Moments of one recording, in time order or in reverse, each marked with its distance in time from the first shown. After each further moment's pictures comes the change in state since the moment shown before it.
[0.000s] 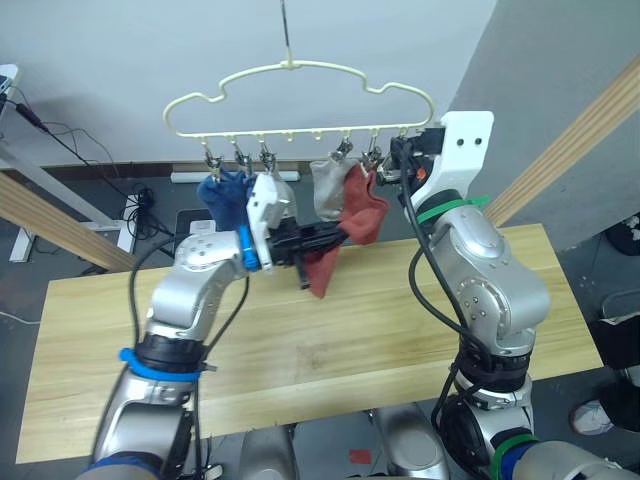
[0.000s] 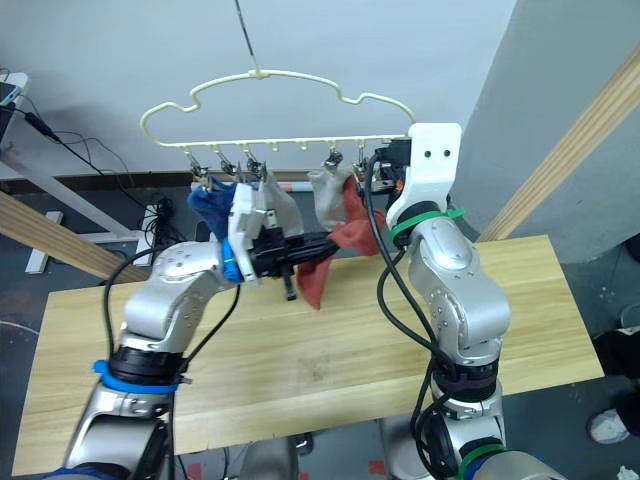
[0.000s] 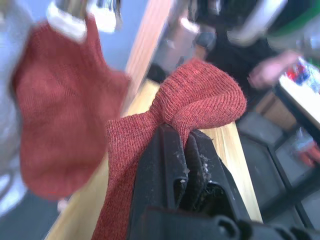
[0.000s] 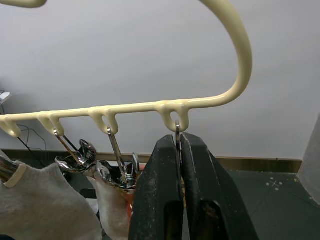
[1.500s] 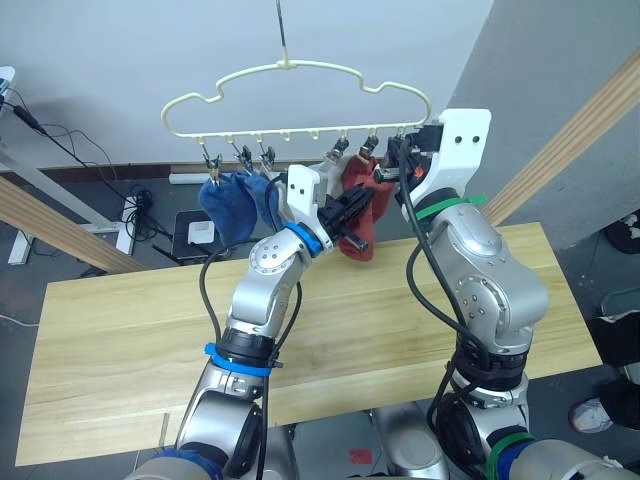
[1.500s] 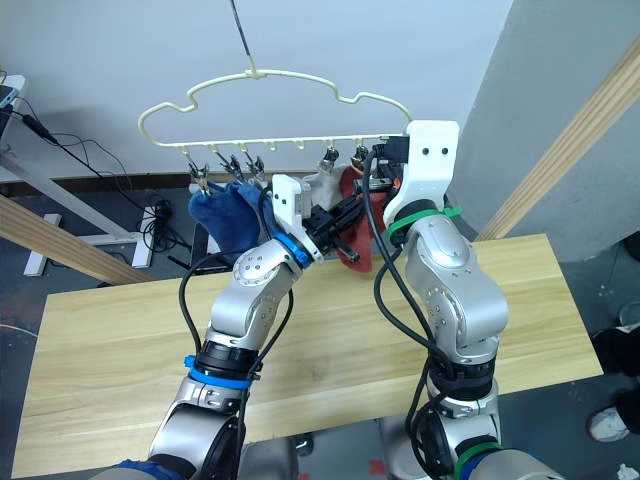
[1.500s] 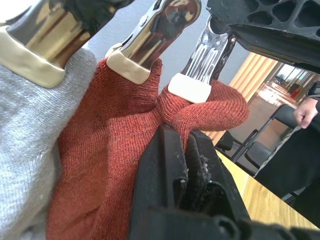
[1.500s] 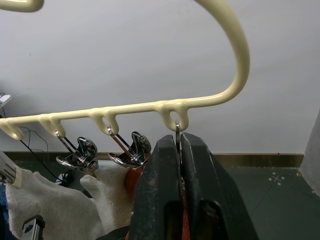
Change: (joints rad) left arm -0.037 -0.280 -0.004 0.145 0.158 -0.119 0.393; right arm -0.006 0.035 -0.003 -0.002 0.005 0.026 -0.021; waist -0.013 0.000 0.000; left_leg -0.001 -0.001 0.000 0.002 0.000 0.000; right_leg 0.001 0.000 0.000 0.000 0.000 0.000
